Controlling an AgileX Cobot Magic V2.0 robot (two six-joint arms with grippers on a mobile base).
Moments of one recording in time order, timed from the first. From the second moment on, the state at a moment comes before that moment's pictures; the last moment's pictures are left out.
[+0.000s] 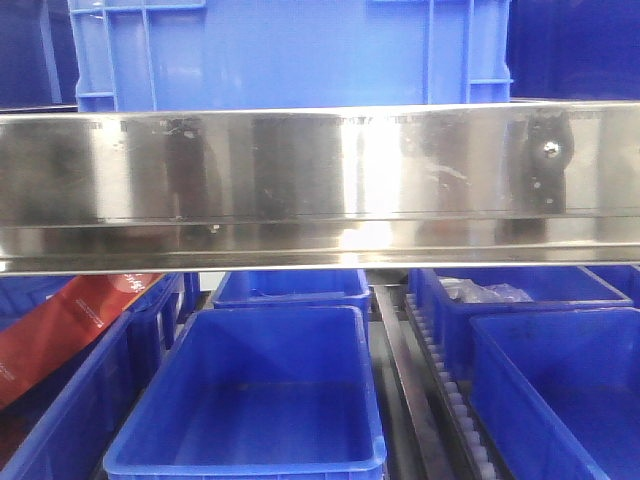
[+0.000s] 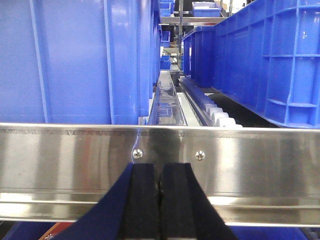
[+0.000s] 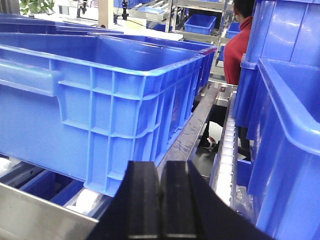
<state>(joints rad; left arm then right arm) -0.07 0.01 0.00 0.01 0.06 0.01 0.36 0.53 -0.55 0.08 0.20 -0.12</state>
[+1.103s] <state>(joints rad) -0.07 0.00 0.00 0.01 0.06 0.01 -0.02 0.00 0.00 0.14 0.07 -0.12</state>
